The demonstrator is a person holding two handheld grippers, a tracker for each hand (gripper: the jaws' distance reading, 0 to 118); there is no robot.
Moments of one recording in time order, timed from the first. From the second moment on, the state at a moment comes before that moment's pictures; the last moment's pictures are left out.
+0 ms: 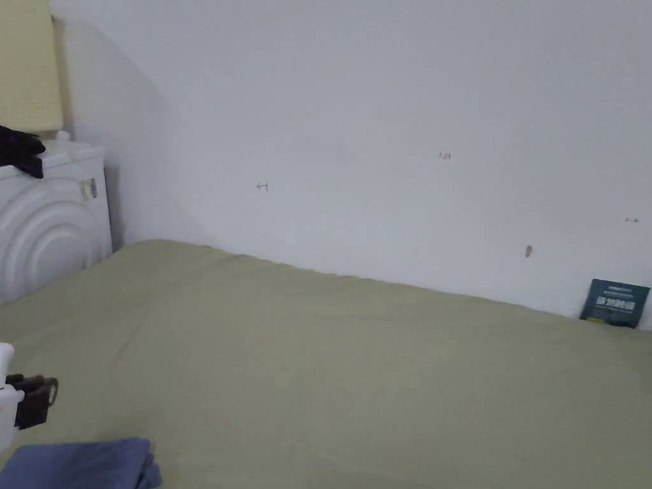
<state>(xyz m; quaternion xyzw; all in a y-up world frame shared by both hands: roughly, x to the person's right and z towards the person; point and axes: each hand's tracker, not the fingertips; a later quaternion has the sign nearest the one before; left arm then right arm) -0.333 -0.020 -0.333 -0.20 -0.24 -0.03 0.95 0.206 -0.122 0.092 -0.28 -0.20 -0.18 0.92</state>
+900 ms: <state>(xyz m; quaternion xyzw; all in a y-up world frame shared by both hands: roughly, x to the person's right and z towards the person) -0.161 0.038 -0.101 0.01 -0.31 0.00 0.95 0.158 0.017 0.114 -0.05 -0.25 0.01 0.97</state>
